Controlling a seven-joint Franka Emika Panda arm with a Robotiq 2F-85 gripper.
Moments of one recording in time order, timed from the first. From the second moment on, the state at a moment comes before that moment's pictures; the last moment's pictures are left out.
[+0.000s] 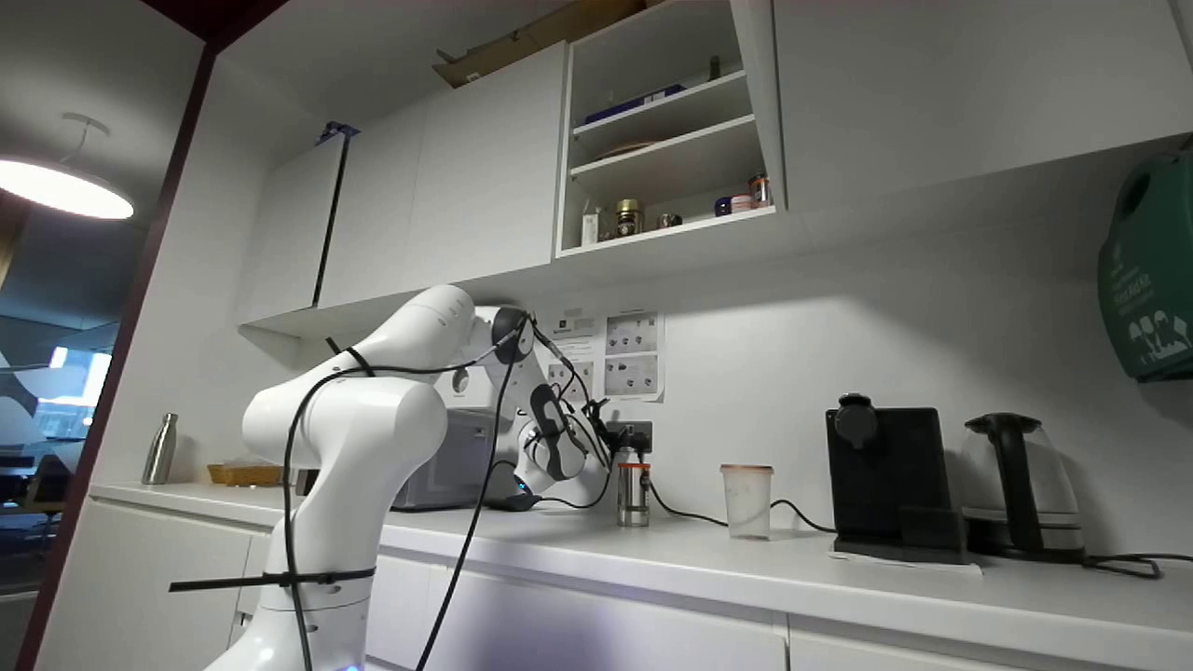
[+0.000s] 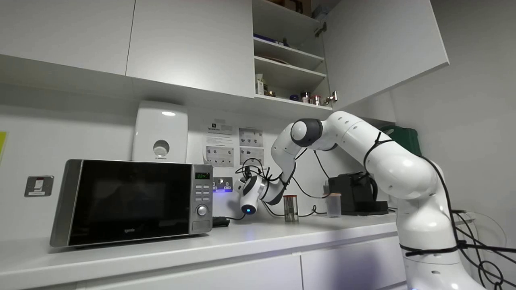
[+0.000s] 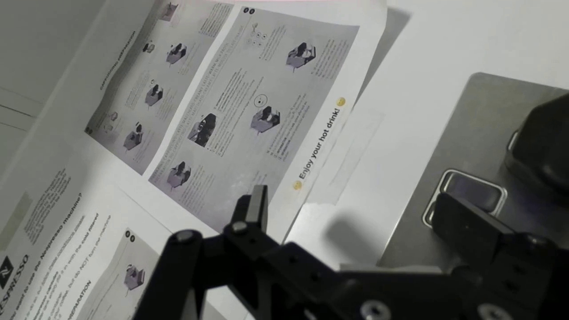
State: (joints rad) arm 0.25 0.72 0.02 -1.50 -2.59 1.71 0.80
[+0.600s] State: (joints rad) arm 0.21 0.72 0.08 -1.49 -2.55 1.71 0.80
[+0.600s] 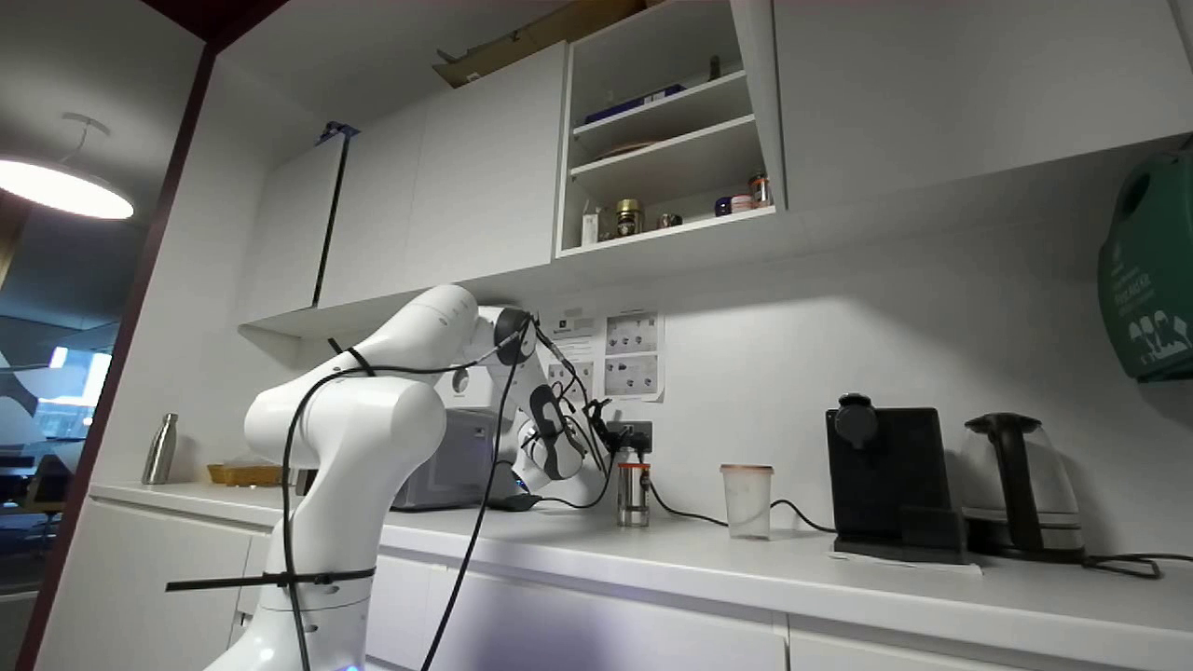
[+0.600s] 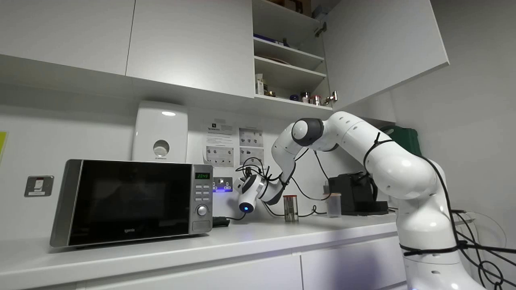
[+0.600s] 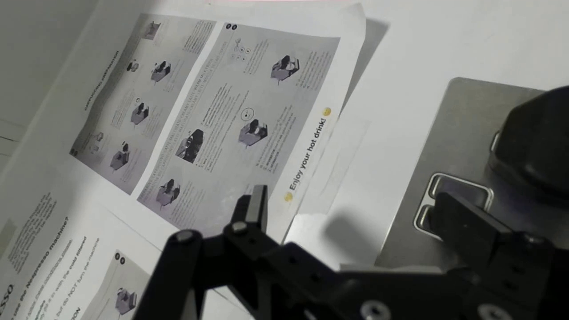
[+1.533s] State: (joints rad) arm 0.21 0.72 0.09 -1.47 -2.54 1.73 0.76
